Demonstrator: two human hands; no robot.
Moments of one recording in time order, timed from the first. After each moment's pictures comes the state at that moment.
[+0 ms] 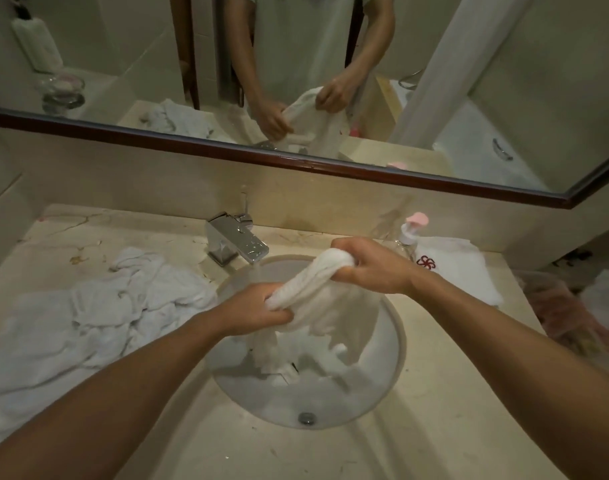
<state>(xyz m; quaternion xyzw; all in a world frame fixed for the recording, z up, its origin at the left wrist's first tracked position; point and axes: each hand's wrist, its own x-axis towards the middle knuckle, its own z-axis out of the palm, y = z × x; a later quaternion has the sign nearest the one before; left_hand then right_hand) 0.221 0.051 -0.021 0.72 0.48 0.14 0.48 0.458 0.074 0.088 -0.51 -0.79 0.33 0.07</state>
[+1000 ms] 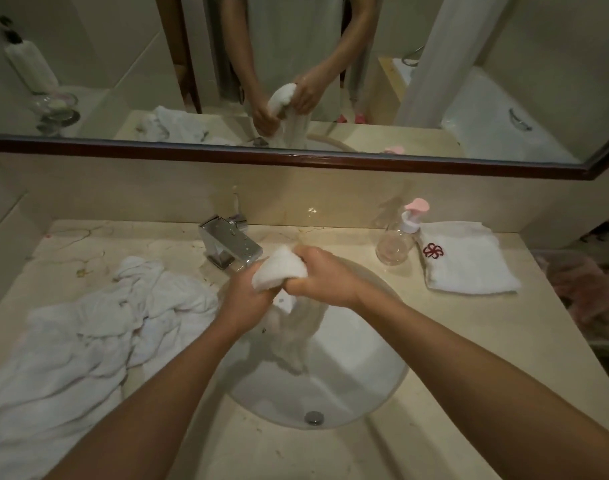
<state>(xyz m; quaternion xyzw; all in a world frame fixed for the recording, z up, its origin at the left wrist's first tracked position) 0.246 0.052 -0.016 0.60 0.57 0.35 0.43 0.410 0.069 0.049 -0.54 -0.73 0.40 0.15</state>
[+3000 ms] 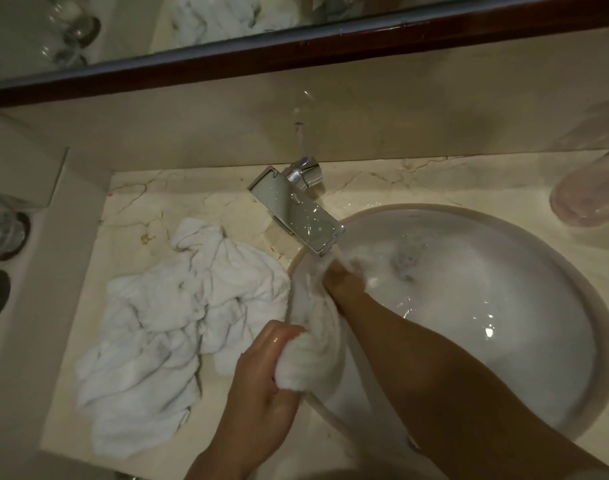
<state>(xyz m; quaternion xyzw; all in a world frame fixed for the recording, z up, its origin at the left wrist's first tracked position) 0.185 -0.002 -0.042 0.64 0.61 0.29 0.36 0.284 0.139 -0.241 -0.72 -0.21 0.65 0.15</state>
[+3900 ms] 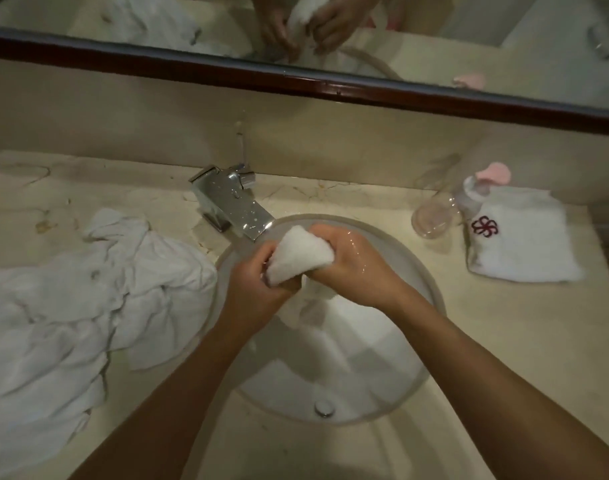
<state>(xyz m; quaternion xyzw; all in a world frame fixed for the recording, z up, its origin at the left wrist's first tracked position) 0.244 0.070 -0.071 0.56 0.58 0.42 0.42 0.409 0.104 0.002 -0.52 -0.70 0.45 0.20</state>
